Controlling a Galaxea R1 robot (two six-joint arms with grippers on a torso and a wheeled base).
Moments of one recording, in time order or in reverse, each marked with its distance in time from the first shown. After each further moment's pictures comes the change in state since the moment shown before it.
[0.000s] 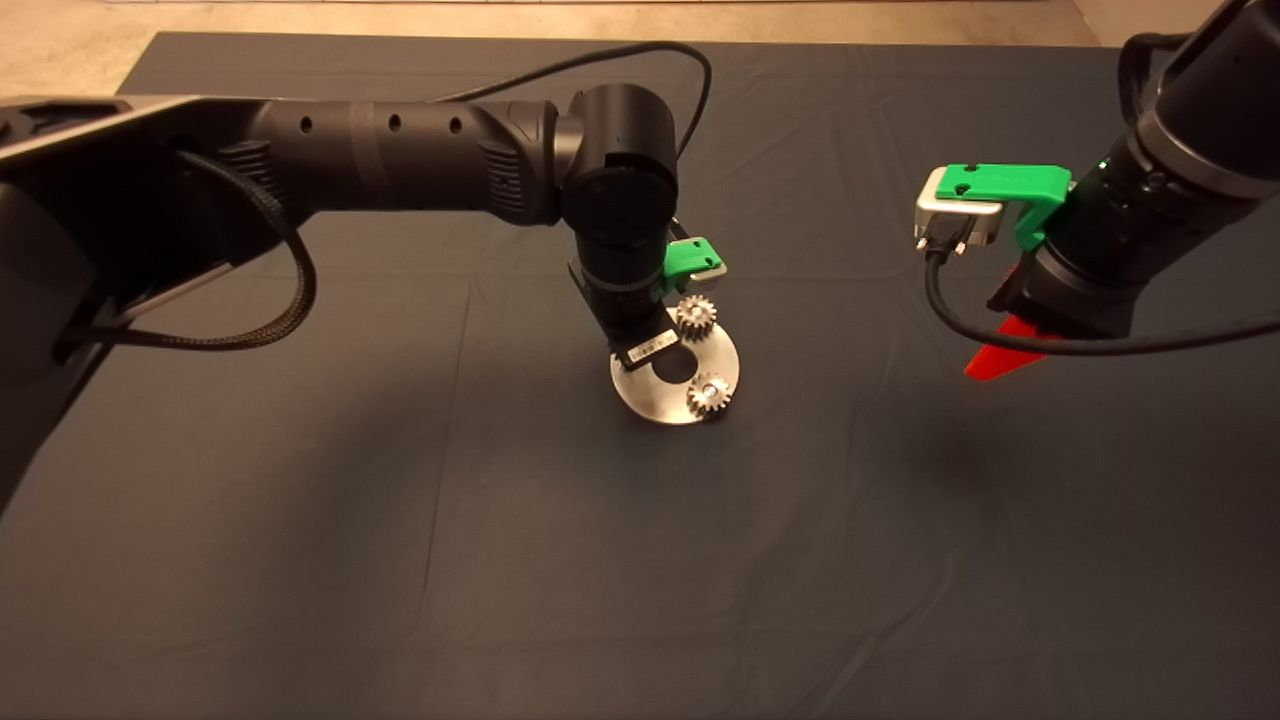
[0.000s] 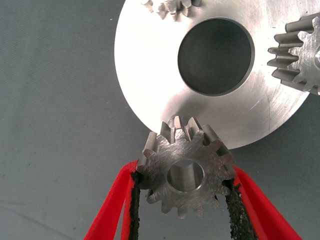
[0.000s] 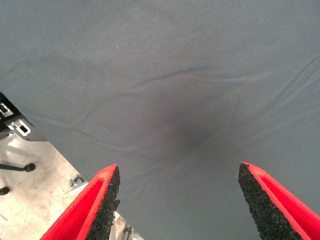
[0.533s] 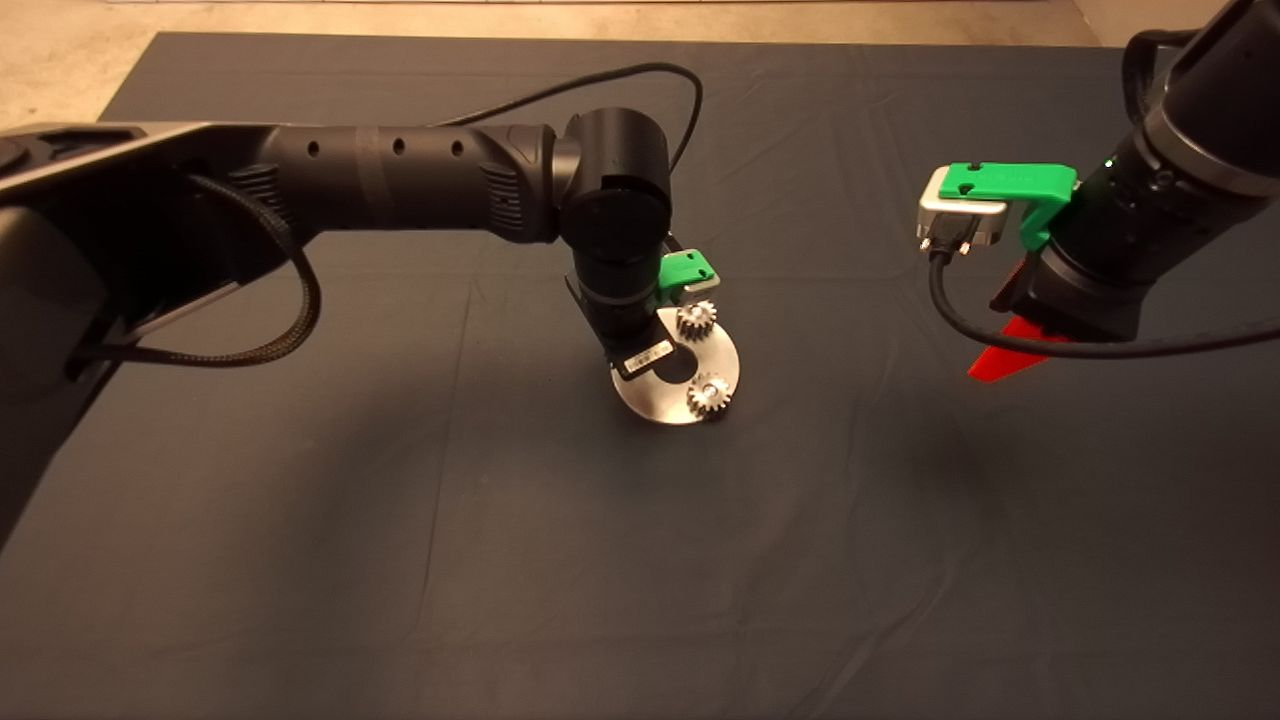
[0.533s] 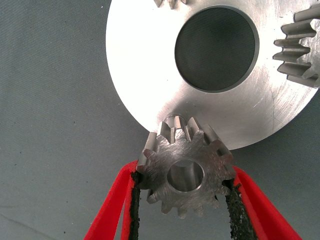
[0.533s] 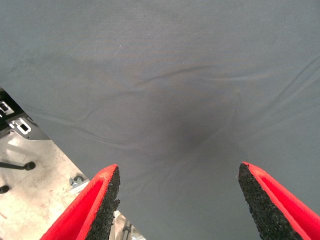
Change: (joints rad) left arm 0.022 -0.003 -0.009 0.010 0.001 -0.001; right arm 0.010 0.000 0.007 0.012 0.000 0.000
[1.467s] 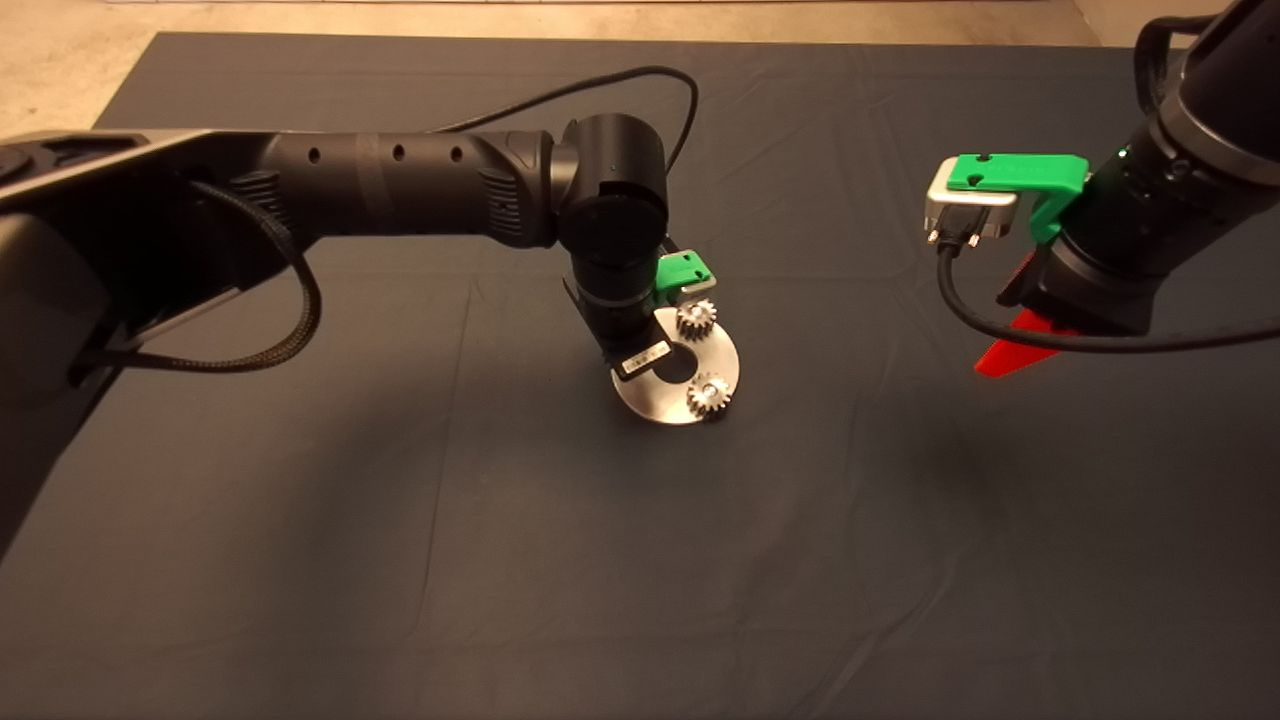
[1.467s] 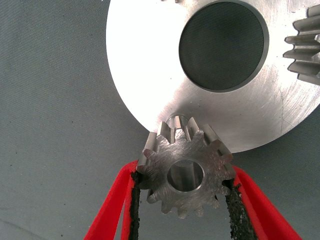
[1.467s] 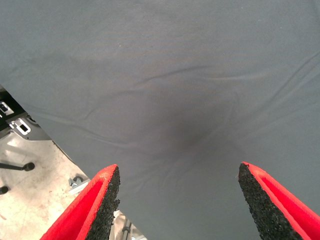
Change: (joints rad) left arm 0.014 -0.003 -0.006 0.017 0.000 0.000; right arm 0.018 -0.003 0.002 0.012 0.000 0.000
